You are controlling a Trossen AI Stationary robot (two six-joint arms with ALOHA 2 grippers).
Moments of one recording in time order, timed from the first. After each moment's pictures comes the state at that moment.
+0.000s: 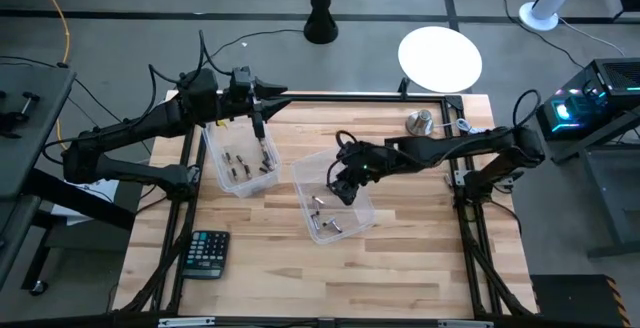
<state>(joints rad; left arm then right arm) 0.38 1.06 1.06 -0.05 0.07 -0.11 0.06 1.56 1.34 -0.59 0.04 0.60</state>
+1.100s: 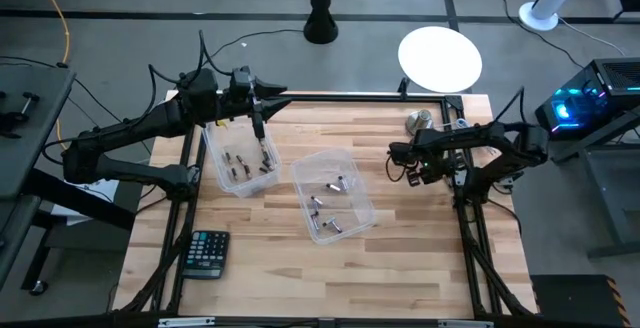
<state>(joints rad) 0.38 1.06 1.06 -0.05 0.07 -0.07 -0.35 1.51 0.69 -1.23 0.11 1.09</state>
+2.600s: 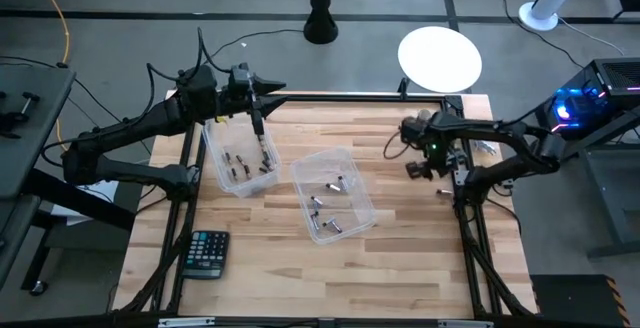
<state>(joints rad) 0.42 1.06 1.06 -0.05 0.09 -0.05 -0.54 1.37 0.71 -1.24 -0.13 0.73</state>
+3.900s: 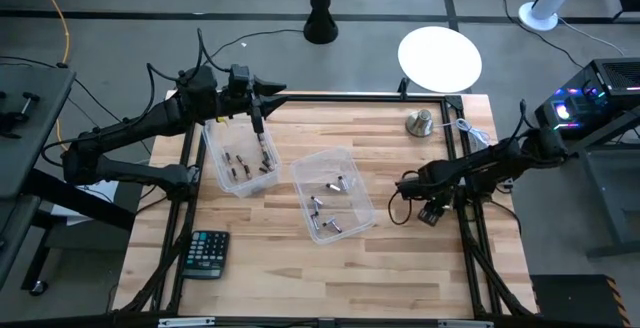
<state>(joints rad) 0.41 1.06 1.06 -0.06 0.09 -0.21 0.10 1.37 0.51 -1.02 -0.19 0.68</state>
